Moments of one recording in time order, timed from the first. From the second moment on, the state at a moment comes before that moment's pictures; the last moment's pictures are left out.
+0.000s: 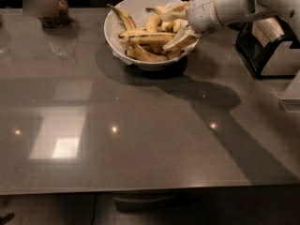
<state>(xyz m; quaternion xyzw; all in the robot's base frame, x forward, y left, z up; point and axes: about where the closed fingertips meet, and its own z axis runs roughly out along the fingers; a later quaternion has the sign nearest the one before) 0.681 -0.059 0.942 -0.71 0.52 0.07 0.47</state>
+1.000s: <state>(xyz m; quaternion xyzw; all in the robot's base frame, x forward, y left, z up) 0.676 -0.065 0.926 -0.71 0.53 0.07 0.46</state>
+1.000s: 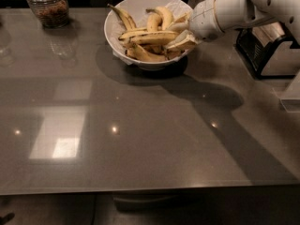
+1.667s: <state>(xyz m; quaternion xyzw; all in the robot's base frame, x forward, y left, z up) 0.654 -0.066 0.954 -0.69 0.53 0.07 0.49</state>
